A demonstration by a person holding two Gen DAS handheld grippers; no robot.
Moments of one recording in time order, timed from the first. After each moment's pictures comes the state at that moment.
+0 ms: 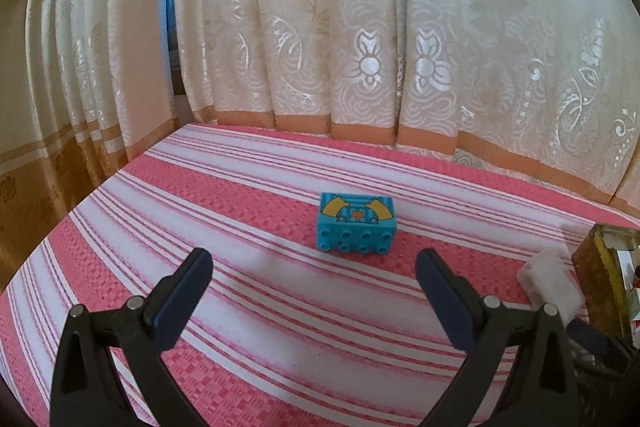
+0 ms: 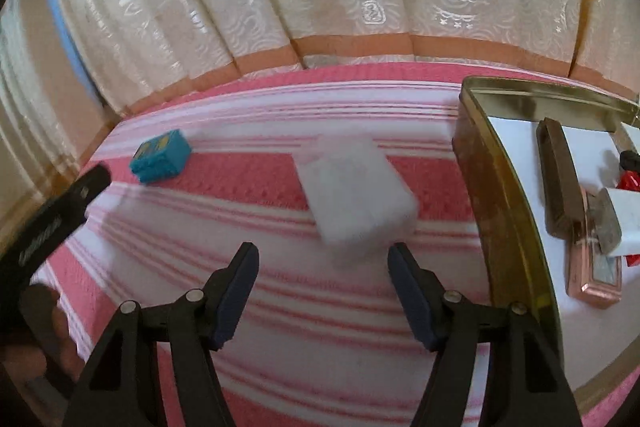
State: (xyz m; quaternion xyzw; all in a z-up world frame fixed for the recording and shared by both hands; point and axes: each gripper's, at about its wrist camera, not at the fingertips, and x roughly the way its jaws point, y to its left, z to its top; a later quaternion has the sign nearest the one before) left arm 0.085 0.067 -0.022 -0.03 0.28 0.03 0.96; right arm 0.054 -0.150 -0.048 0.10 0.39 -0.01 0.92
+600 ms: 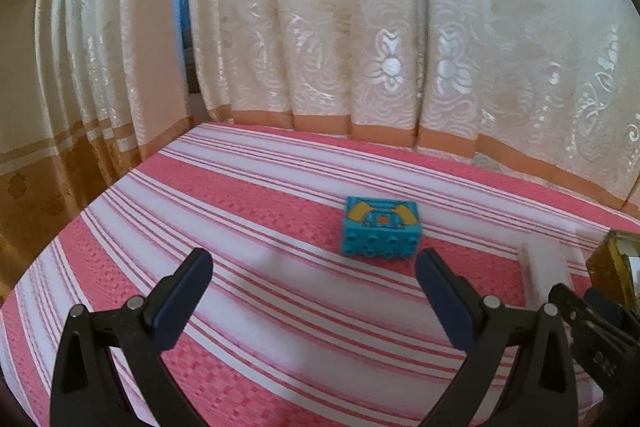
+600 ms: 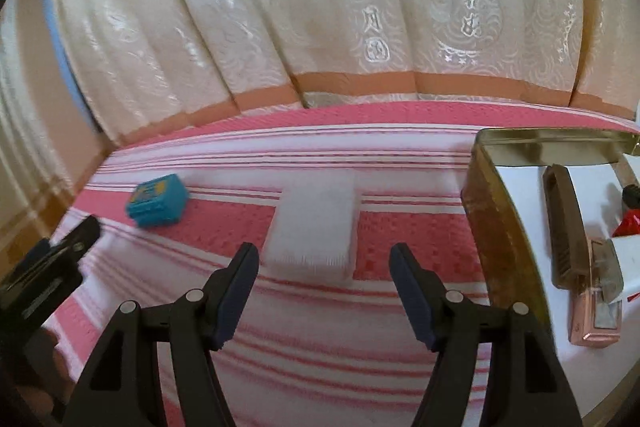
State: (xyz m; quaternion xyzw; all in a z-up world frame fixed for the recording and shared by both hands) left arm 0.092 0.082 -0.022 -0.03 0.29 0.07 0.96; right arm 0.081 -0.144 -0.035 0.09 0.35 -0.03 0.93
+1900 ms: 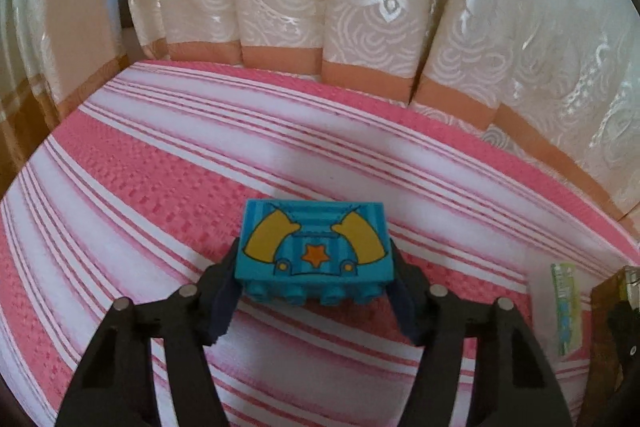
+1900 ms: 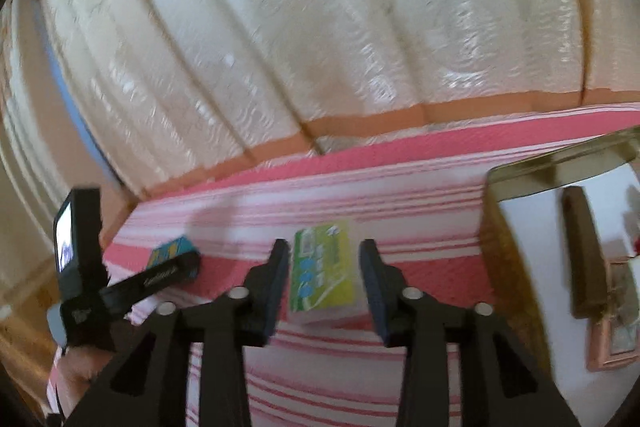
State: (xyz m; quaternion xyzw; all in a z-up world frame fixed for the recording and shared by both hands) left arm 0.190 0.073 -0.060 -0.08 0.41 0.00 0.91; right arm 0.081 -0.161 -0.023 0.17 0.27 0.00 0.95
